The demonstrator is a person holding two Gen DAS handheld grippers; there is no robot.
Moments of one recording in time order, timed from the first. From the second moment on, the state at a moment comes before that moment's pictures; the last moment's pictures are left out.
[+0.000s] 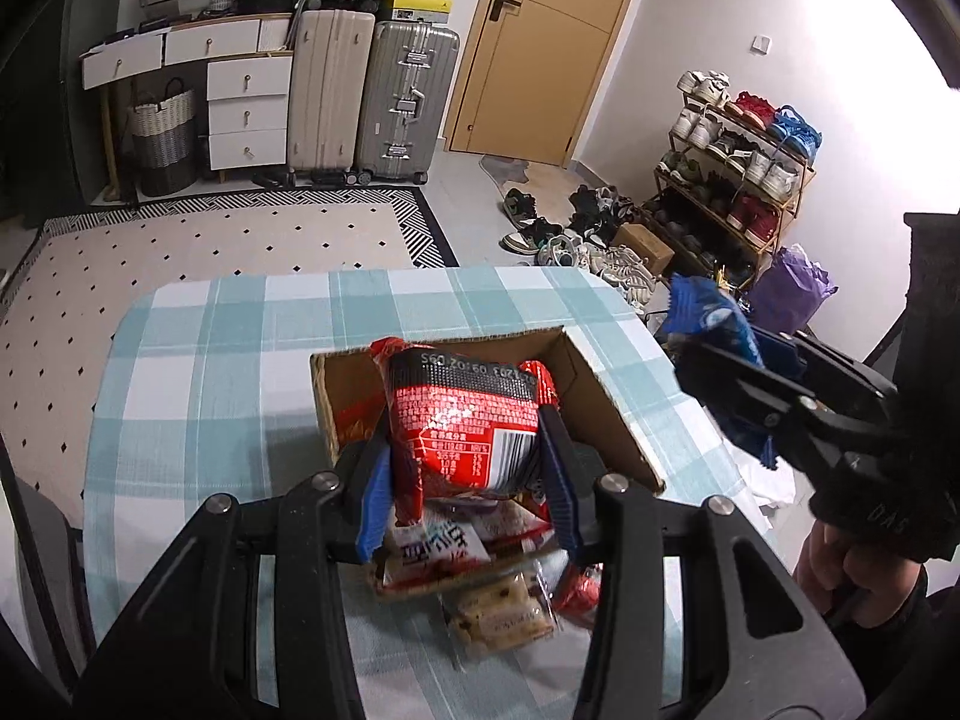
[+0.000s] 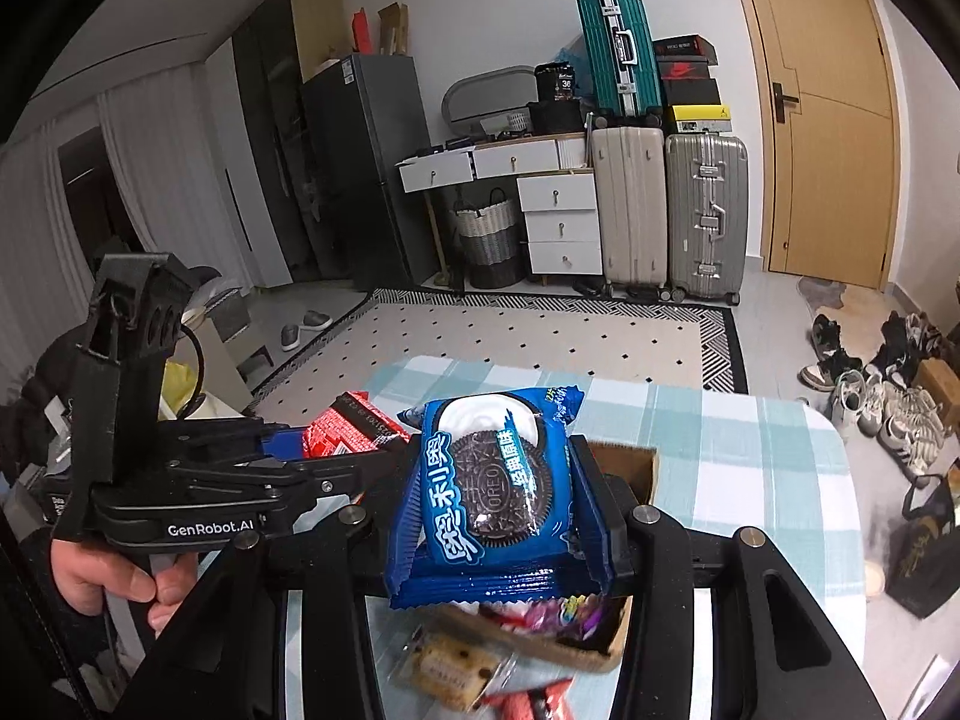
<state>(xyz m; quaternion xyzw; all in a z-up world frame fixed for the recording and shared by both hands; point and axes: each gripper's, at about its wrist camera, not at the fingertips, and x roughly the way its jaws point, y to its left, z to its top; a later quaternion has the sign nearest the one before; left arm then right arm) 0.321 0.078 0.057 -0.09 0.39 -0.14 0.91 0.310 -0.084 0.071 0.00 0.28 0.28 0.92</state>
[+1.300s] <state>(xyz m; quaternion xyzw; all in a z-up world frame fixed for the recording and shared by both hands) 0.359 0.074 -0.002 -0.08 0.43 -0.11 0.89 0.340 -0.110 0.009 -0.01 0.30 0.24 0.92</state>
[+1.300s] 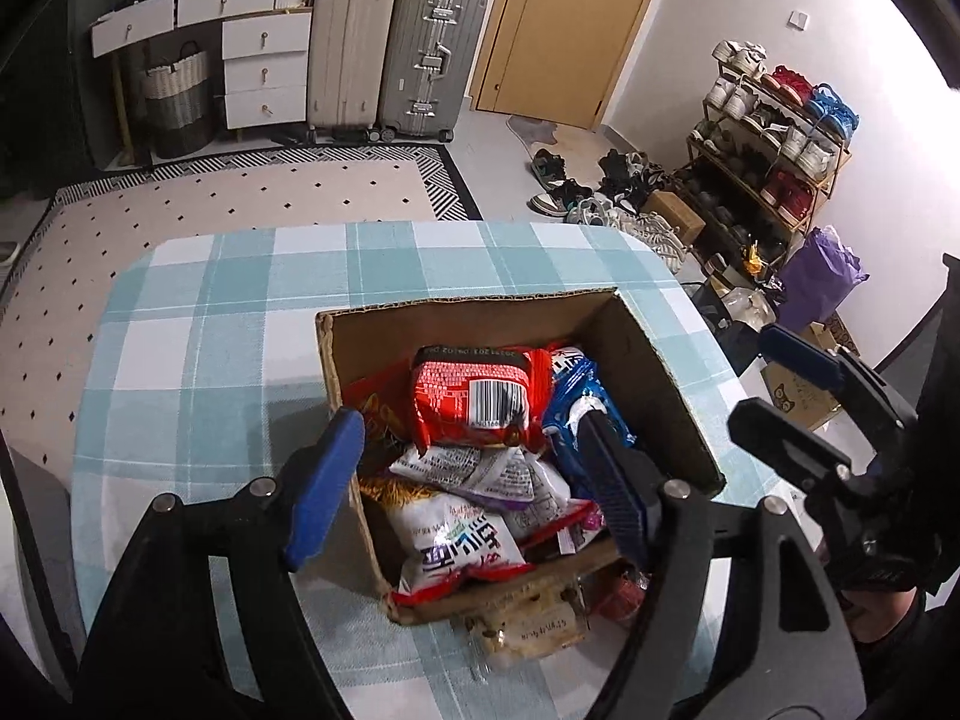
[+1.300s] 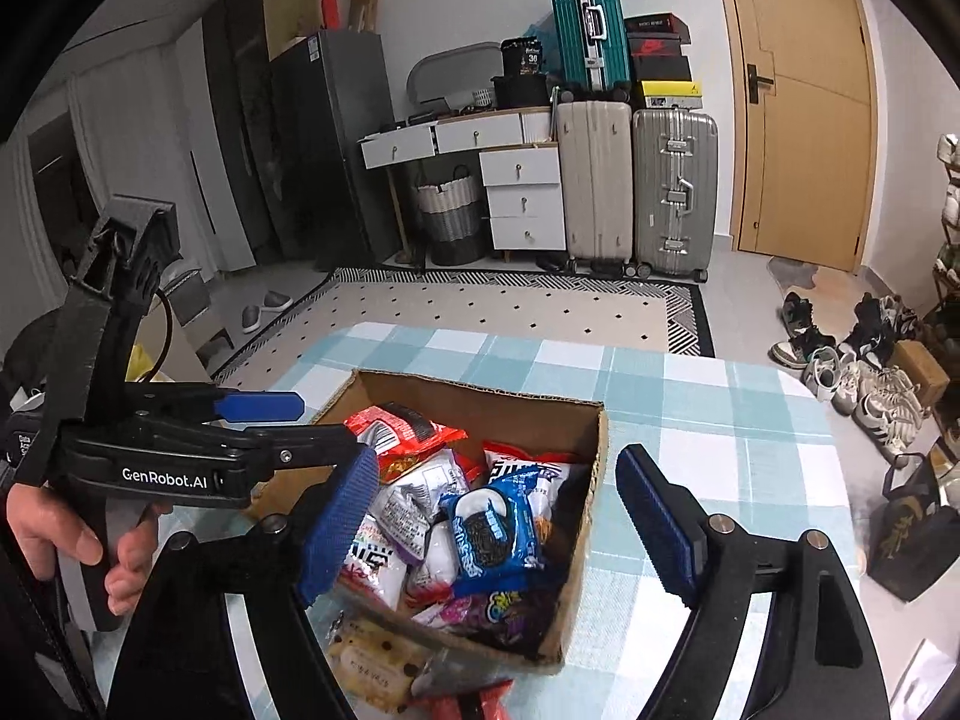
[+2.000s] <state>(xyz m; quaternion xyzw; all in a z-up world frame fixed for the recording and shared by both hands) 0.260 0.063 0.049 -0.07 0.38 -0.08 0.92 0.247 -0.129 0.054 -0.02 0.25 0.24 0.94</state>
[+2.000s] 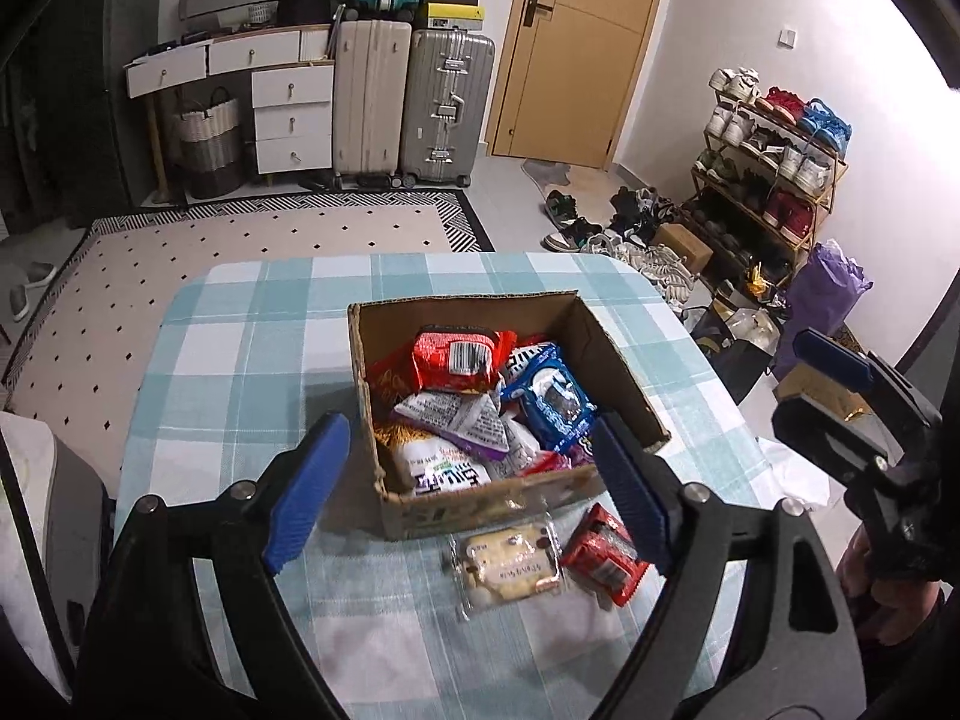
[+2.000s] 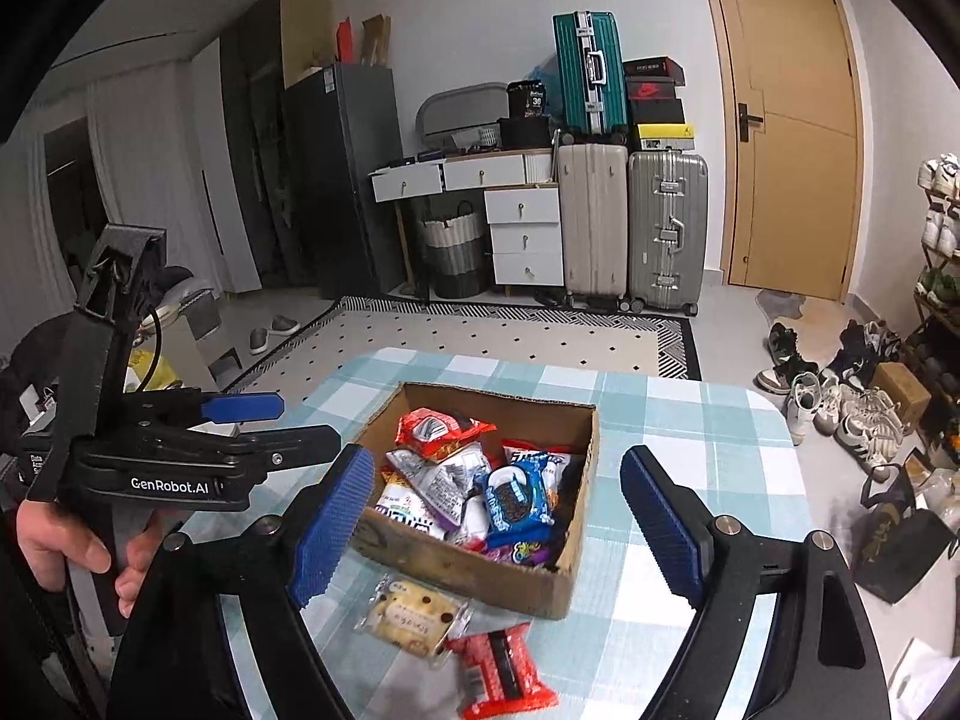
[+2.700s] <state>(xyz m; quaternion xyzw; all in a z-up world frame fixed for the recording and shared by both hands) 0.182 0.057 0.052 -0.07 0.34 -0.07 0.93 0.167 -0.147 0.033 0.00 0.24 0.24 0.94</state>
